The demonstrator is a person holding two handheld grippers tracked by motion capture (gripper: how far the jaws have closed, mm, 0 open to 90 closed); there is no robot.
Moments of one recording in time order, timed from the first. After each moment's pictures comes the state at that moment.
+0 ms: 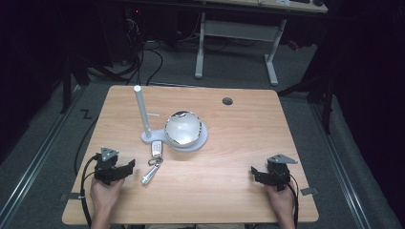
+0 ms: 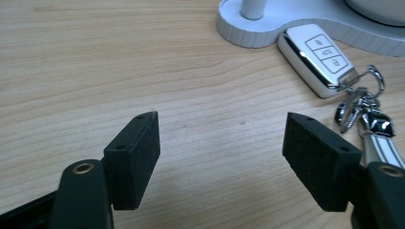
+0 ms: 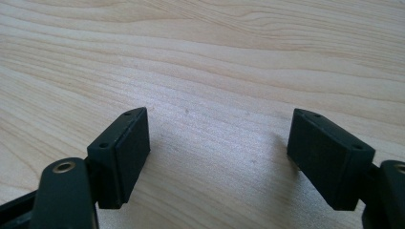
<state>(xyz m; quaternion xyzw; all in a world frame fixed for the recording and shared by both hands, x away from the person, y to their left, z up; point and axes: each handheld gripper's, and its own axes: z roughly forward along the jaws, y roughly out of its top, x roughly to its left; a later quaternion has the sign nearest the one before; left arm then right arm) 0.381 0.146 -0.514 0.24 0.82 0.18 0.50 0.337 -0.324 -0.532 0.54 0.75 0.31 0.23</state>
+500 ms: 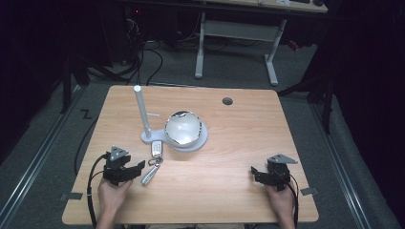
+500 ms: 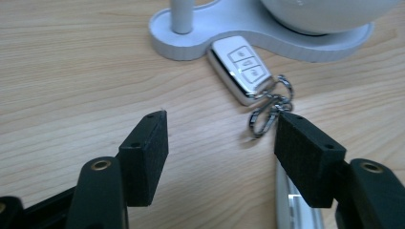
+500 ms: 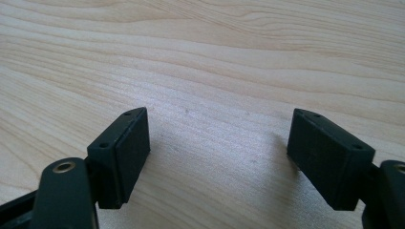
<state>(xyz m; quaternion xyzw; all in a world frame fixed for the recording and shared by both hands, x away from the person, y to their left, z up) 0.365 0.117 -0.493 0.28 0.81 0.12 0.50 0.337 -0.324 -0.532 0.54 0.75 0.31 0.23</state>
